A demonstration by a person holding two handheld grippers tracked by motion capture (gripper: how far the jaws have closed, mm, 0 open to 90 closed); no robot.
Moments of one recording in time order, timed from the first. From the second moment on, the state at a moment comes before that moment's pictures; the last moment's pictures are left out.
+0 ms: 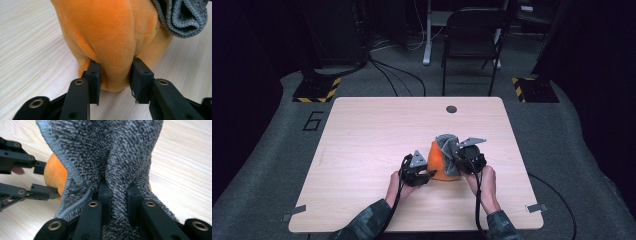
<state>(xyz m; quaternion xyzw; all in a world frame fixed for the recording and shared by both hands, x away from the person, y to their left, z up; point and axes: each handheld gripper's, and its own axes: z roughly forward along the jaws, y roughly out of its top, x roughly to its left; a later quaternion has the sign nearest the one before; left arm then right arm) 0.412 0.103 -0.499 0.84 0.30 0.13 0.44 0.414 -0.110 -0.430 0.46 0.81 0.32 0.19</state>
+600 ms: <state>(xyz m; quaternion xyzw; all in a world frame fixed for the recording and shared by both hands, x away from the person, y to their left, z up) 0.408 0.101 -0.498 0.84 0.29 0.14 0.44 0.401 -0.084 -0.420 0.42 0.82 0.33 0.21</state>
